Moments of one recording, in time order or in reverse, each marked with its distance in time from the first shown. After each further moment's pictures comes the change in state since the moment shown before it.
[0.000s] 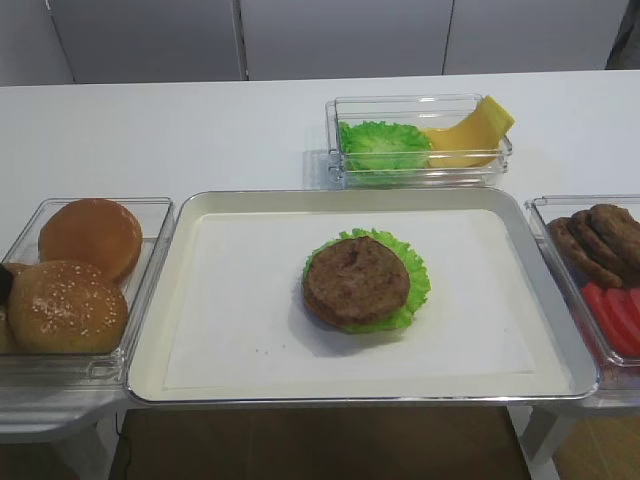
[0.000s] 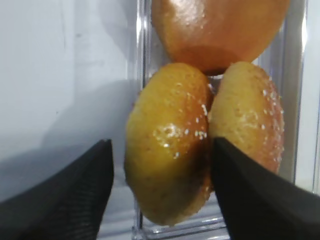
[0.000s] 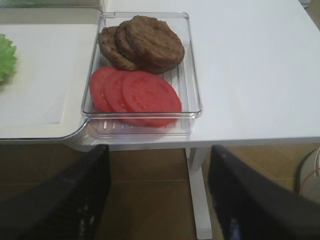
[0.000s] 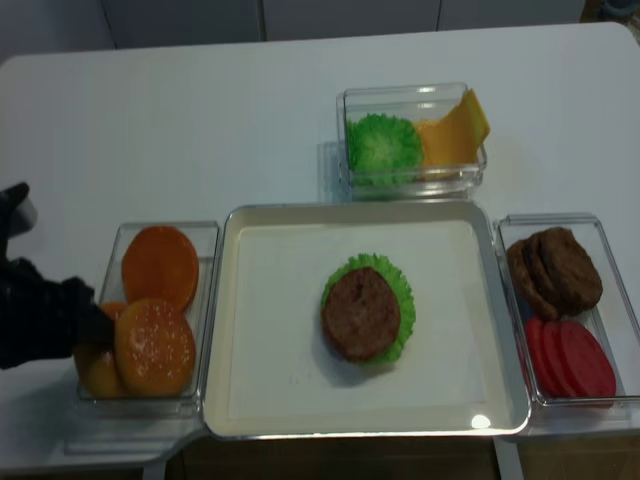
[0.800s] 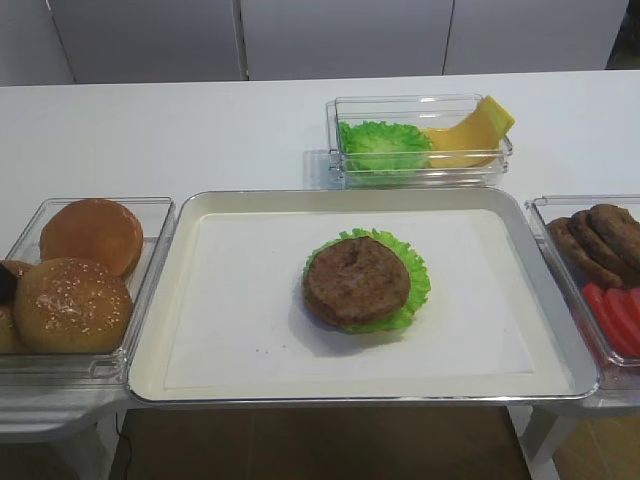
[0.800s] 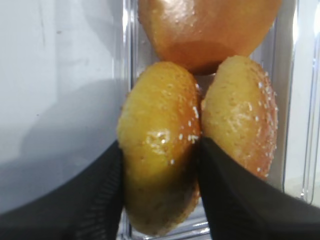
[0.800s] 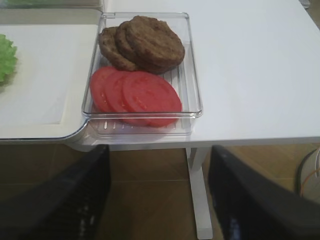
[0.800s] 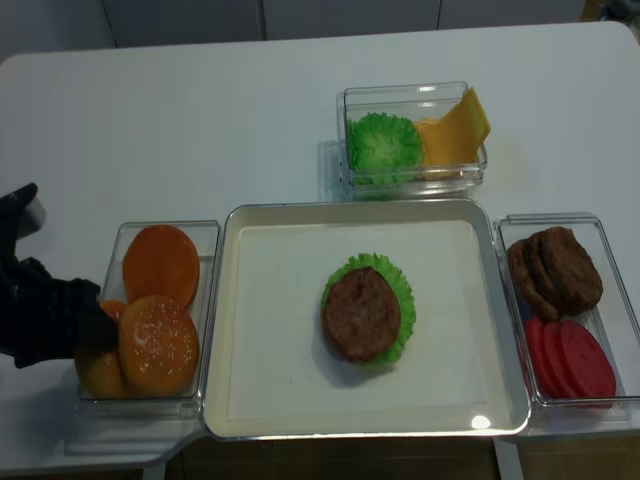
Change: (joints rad) left arm 0.000 0.030 -0.006 -0.038 0.015 0.024; right arm 0.000 0.000 0.000 0.000 0.000 0.002
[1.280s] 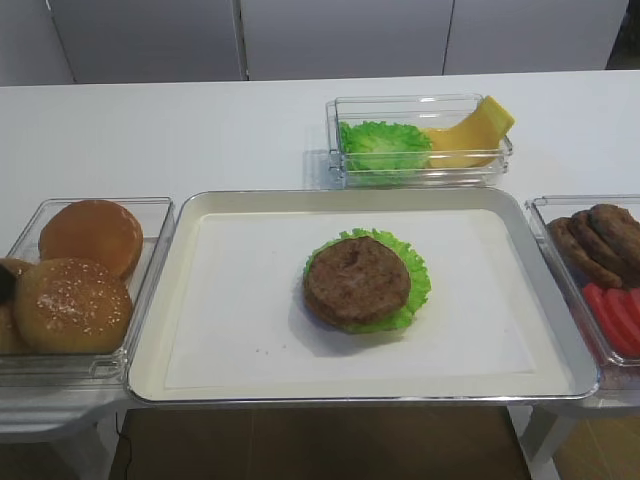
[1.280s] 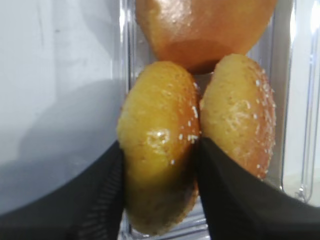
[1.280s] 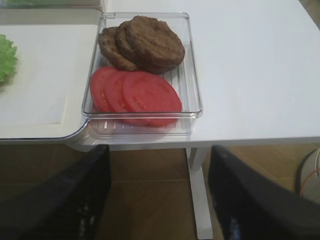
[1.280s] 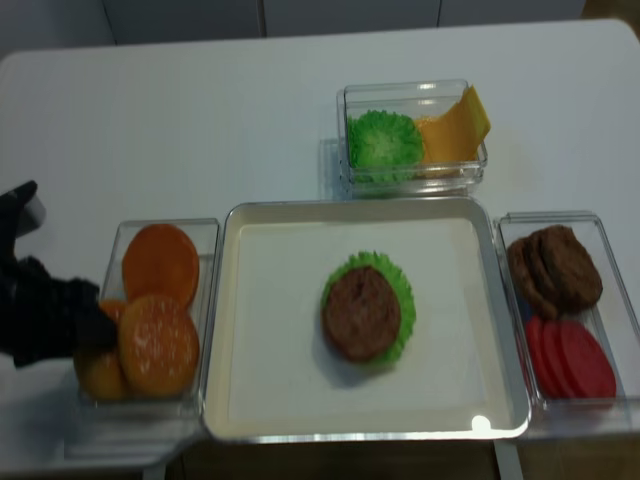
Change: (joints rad) left arm 0.000 -0.007 -0.002 -0.002 0.011 0.012; right arm 0.000 0.000 0.000 0.000 0.000 0.000
